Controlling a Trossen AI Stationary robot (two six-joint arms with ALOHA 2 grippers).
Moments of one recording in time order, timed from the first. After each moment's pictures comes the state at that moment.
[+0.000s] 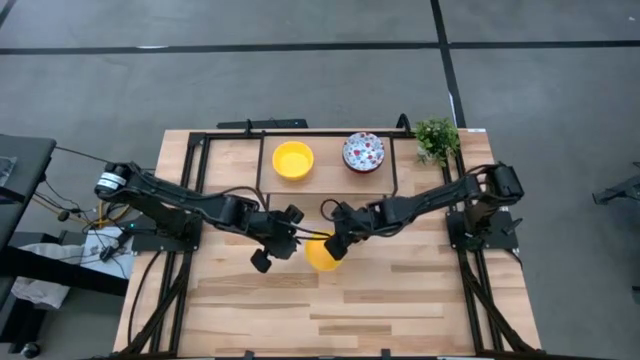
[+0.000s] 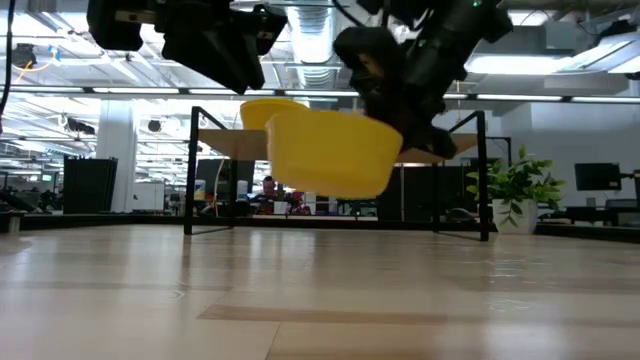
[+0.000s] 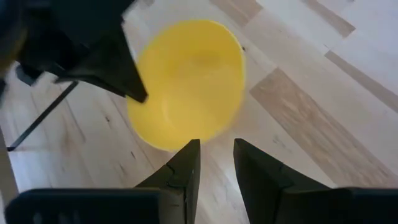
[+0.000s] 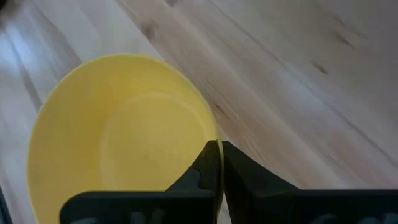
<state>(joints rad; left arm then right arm) -0.26 1.46 1.06 -0.49 -0.06 0.60 0.15 1.73 1.11 -0.36 0.08 0.84</state>
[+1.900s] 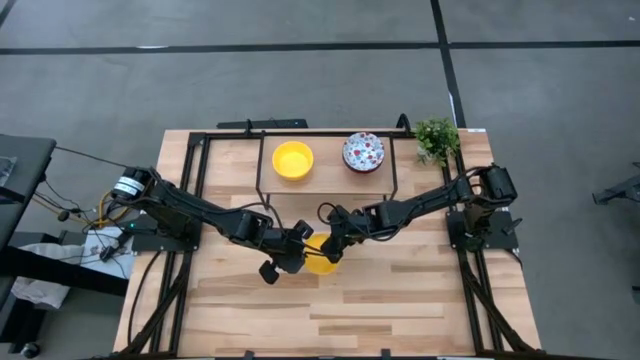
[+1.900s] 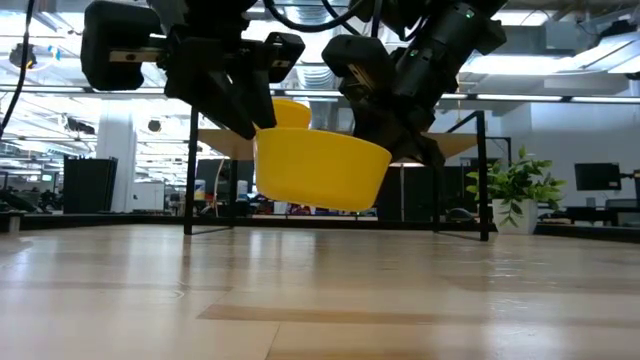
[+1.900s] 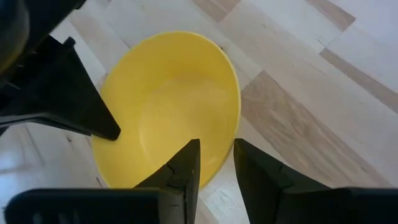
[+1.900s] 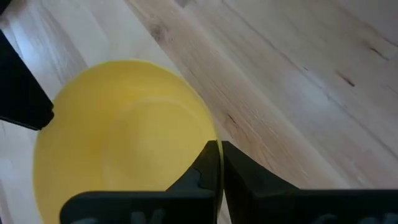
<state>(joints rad) -0.31 1.62 1.05 -0.37 -0.07 0.60 0.16 1.79 1.11 -0.26 0.08 0.81</state>
